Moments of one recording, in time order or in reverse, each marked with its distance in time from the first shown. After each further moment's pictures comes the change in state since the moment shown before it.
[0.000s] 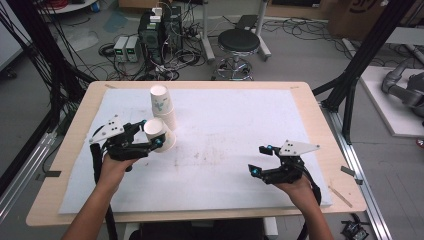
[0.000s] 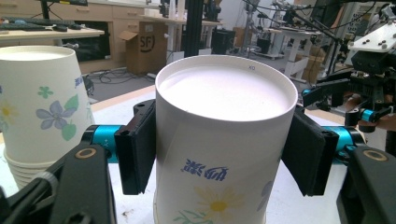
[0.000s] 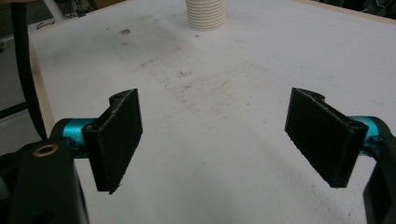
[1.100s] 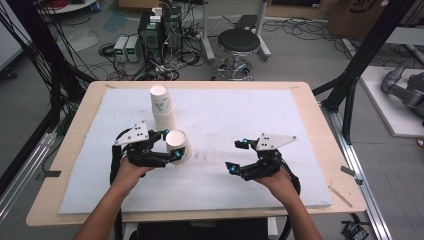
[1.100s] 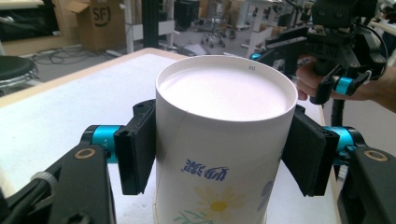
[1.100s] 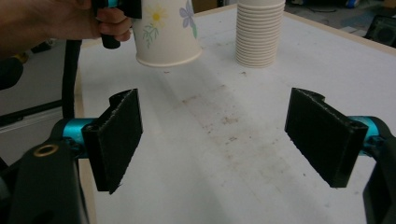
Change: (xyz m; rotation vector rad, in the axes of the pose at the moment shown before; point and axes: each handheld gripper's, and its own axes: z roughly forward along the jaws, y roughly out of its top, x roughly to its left) left arm -0.027 -0.008 0.038 0.128 -0.168 0.011; right arm 0.025 0.038 0.044 -0.049 0.141 -0.098
